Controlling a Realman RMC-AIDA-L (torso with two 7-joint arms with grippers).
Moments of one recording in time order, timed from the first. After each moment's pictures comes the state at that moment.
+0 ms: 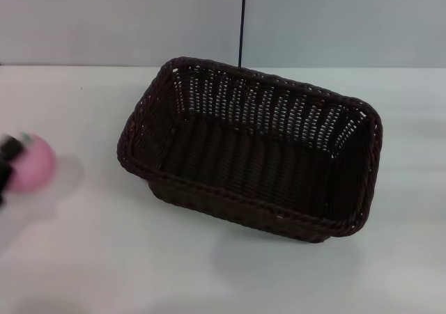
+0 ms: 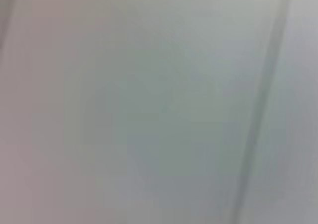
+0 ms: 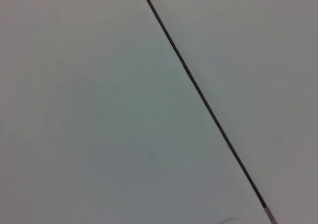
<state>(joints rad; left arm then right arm) -0.19 -2.06 -0.06 0.33 1.98 1.77 -0.93 0.31 2.04 -0.33 -0.30 -1.22 -1.35 1.07</state>
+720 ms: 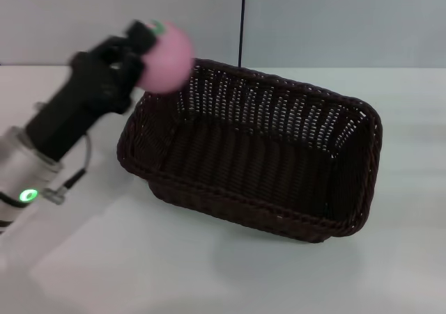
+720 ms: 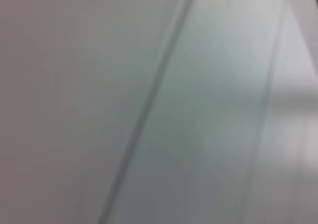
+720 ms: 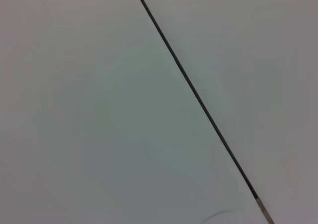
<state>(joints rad) -0.51 -2.07 0.02 0.00 1.96 1.78 -0.80 0.30 2.04 -0.33 -0.28 -1.22 -1.35 1.07</state>
